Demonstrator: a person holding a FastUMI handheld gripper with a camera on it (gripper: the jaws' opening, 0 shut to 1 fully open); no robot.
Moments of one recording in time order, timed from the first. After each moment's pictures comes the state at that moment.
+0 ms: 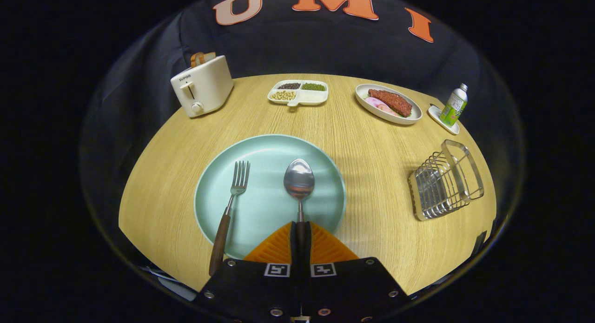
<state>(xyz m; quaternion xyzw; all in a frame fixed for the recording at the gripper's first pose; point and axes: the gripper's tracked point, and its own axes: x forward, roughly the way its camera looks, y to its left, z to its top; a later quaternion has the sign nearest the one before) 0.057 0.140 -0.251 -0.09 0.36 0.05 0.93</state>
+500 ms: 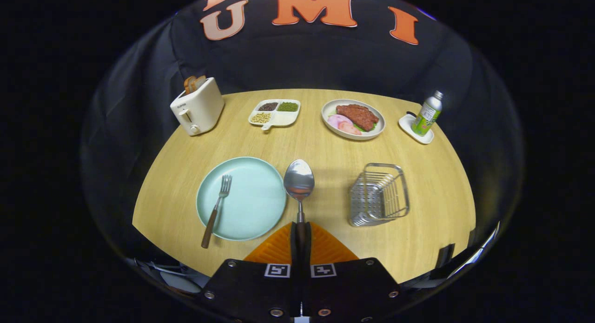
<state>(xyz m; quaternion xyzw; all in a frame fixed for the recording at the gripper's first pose) 0.029 0.039 -0.159 -0.09 0.38 0.03 0.92</state>
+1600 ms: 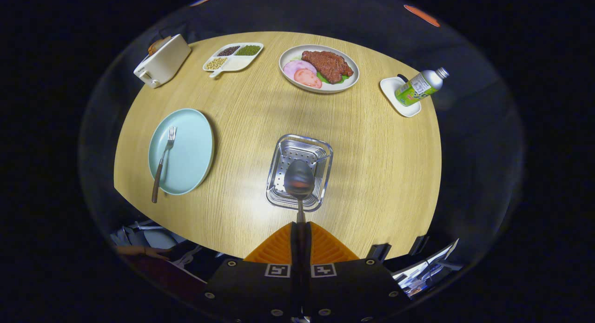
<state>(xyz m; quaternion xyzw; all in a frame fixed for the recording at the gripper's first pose) 0.050 -0.070 -0.155 -0.19 0.59 0.02 0.78</state>
